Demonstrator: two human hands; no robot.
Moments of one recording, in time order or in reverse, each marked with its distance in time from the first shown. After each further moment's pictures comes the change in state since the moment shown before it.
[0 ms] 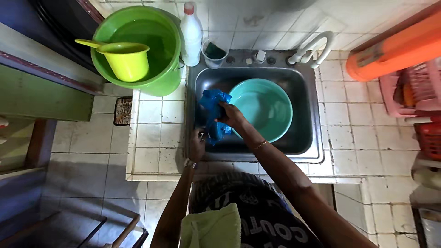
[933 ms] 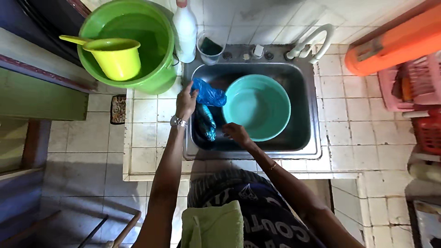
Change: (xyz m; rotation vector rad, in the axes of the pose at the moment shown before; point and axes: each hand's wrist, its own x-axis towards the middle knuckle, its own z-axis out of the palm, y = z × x) left_hand 0.143 0.087 -0.041 0.225 -0.096 0.003; right_hand -0.023 0.065 -0.065 -0.708 -0.060 -0.129
